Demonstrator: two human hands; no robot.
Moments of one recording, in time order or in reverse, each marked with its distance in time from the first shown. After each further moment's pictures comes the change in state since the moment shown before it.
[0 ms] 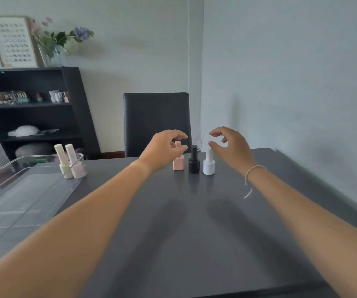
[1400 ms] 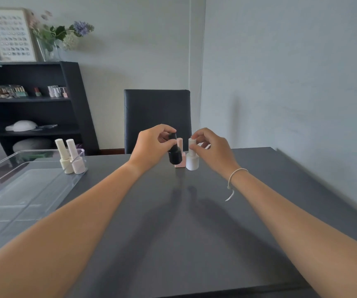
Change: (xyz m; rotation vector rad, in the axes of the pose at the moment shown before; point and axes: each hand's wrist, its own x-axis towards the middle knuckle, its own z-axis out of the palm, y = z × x) left_hand -0.015 -0.013 -0.013 -0.186 0.195 -0.046; right_hand -0.010 -0.033 0.033 0.178 -0.072 -0.038
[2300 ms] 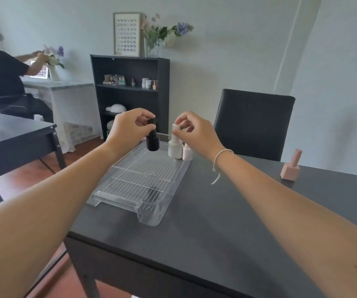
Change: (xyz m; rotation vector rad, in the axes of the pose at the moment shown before) left_hand -0.076 -0.097 -0.271 0.275 0.350 -0.160; right_hand 0.031 -0.187 0.215 0.209 -0.340 -0.251
